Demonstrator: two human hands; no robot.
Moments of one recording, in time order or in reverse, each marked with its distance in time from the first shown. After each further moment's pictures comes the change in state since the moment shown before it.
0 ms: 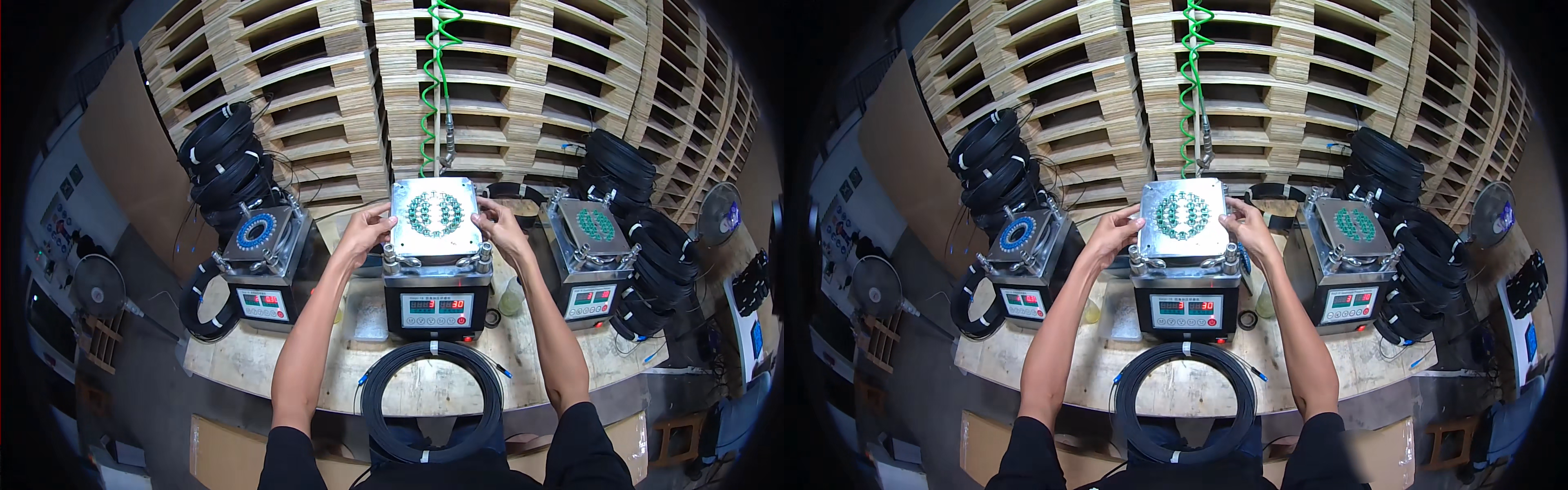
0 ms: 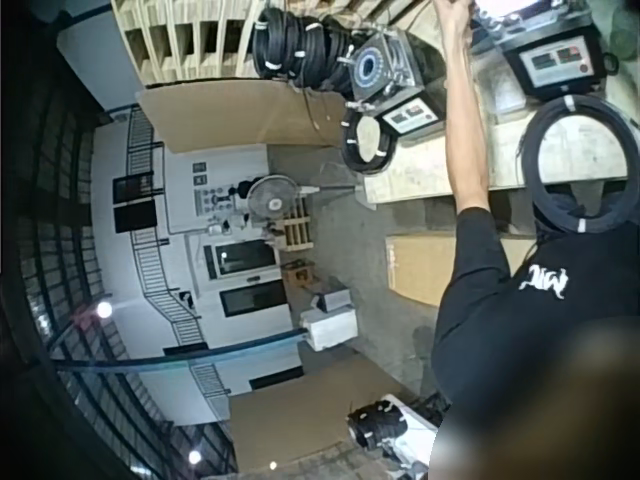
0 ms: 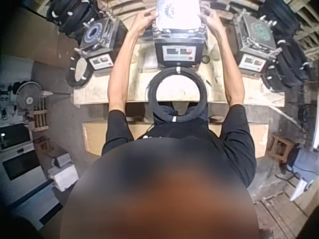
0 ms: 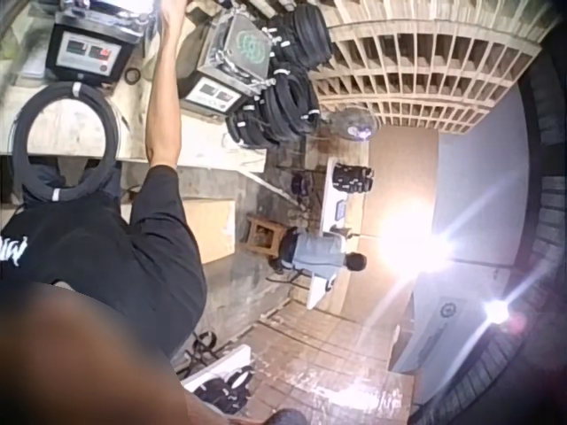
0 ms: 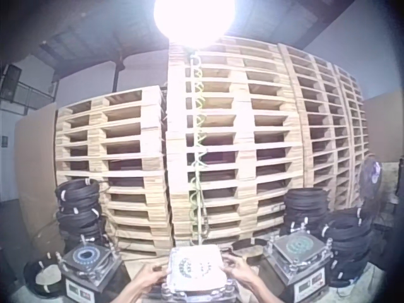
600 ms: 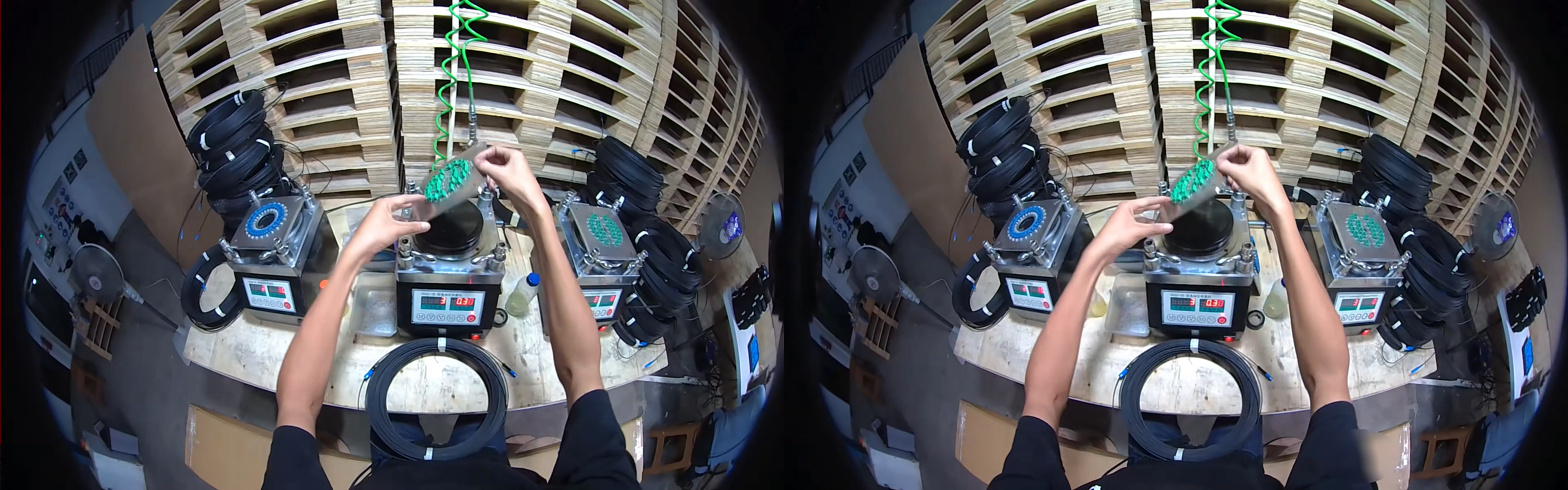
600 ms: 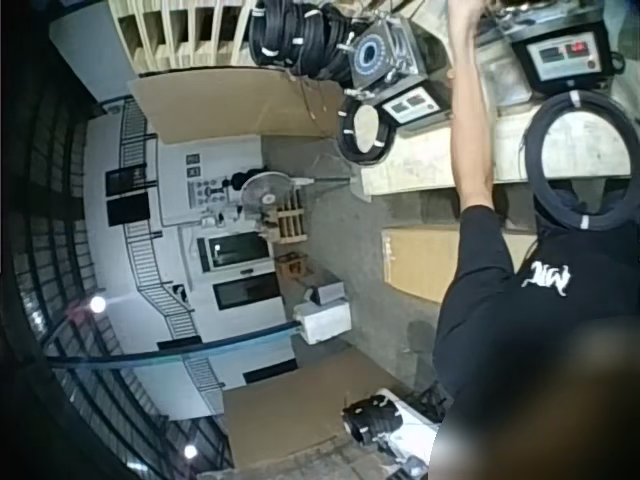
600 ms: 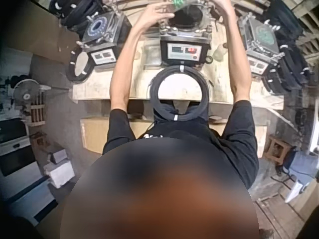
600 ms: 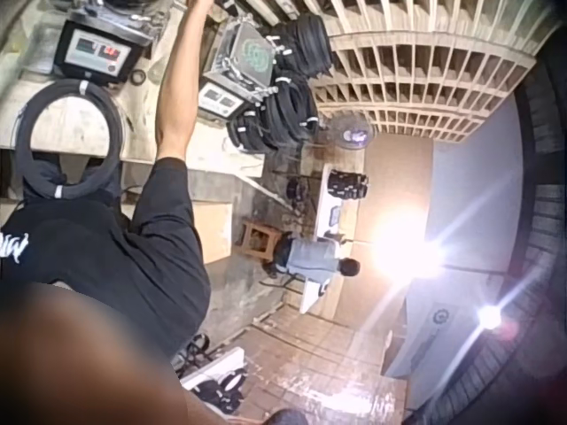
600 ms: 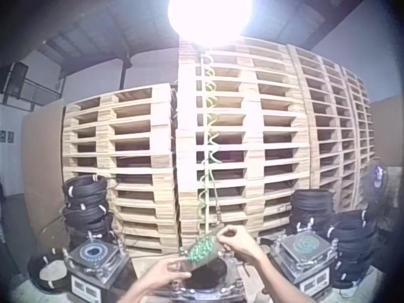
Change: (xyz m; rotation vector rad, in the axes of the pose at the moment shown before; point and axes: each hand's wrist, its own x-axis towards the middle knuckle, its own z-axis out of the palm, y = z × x) left_hand -0.035 0.054 0.028 0.361 -0.102 0.171; right_hand 0.048 -0.100 0.022 -0.132 -0.001 -0.170
